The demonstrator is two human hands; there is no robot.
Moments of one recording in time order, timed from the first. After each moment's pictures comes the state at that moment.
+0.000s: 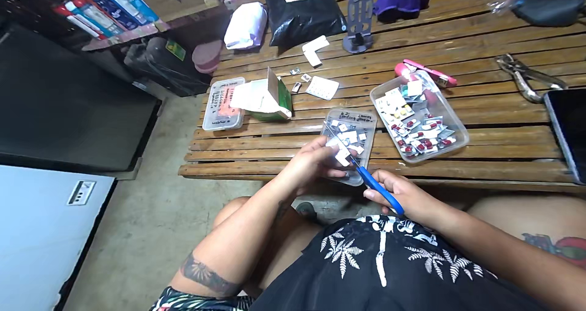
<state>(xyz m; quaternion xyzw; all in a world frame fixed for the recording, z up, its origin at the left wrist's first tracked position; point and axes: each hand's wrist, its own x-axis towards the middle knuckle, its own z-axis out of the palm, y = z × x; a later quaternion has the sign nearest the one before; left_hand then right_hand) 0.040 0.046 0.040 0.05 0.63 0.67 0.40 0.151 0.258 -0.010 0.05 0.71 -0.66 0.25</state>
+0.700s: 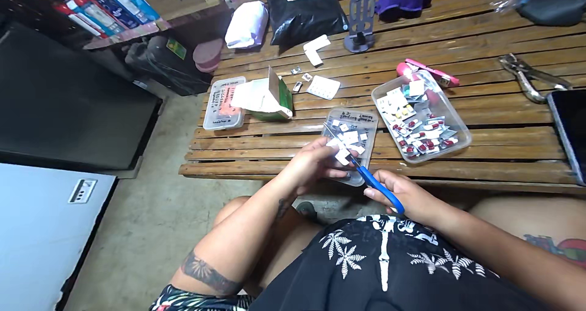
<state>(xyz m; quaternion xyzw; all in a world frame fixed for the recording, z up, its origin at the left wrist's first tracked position) 0.036 0.045 0.035 0.03 0.61 0.67 0.41 0.148 0.260 -0.014 0.05 0.73 -0.64 0.24</state>
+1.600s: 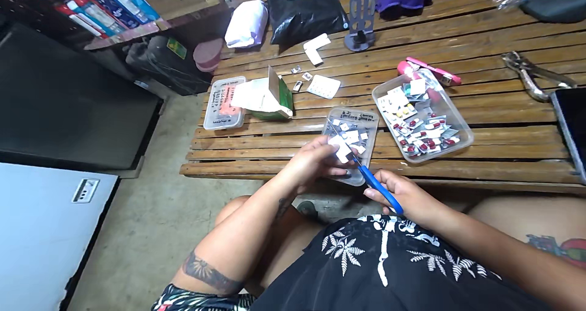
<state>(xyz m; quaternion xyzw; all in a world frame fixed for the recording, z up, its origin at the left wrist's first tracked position) 0.035 0.042 0.032 0.07 0.63 0.66 0.40 0.152 0.255 -0.010 0.08 0.69 -0.67 0.24</state>
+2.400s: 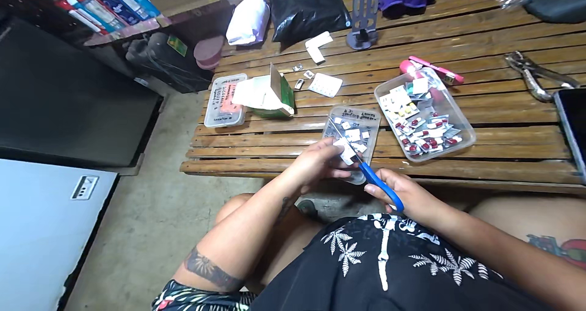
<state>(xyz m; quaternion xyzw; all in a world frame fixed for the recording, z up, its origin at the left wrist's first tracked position) 0.038 0.048 0.033 0.03 0.62 0.66 0.43 0.149 0.253 -0.009 0.08 0.72 -0.65 0.24</state>
